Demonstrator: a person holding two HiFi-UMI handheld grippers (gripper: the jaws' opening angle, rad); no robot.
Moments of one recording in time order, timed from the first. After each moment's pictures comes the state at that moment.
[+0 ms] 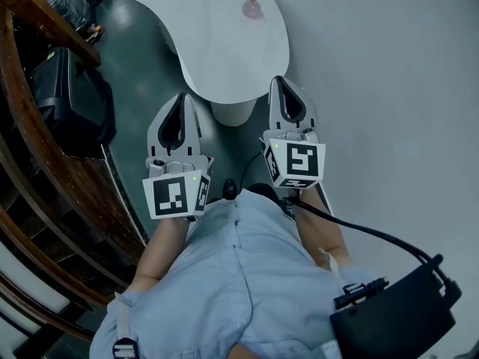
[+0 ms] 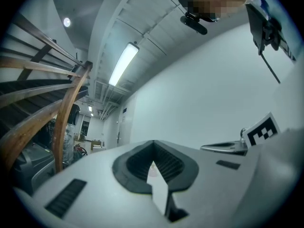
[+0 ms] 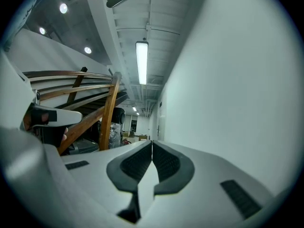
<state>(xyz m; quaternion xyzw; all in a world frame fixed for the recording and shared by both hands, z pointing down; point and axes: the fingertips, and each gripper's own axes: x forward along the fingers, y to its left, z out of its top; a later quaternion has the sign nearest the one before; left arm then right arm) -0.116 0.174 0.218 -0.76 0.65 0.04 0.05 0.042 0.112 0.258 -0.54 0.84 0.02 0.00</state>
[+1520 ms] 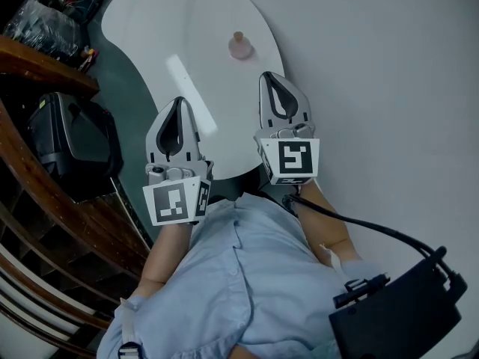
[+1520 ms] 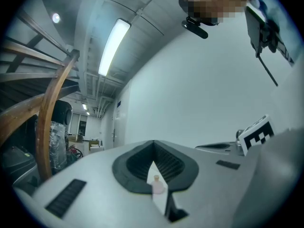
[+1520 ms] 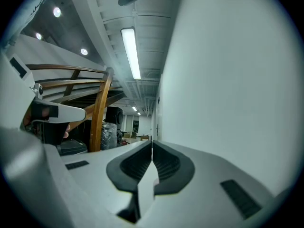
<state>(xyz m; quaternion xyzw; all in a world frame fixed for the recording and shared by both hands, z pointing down) -0.091 -0.027 0.214 -0.77 0.64 0.01 0.06 0.047 -0.091 0.261 -0.53 0.85 0.02 0.01</state>
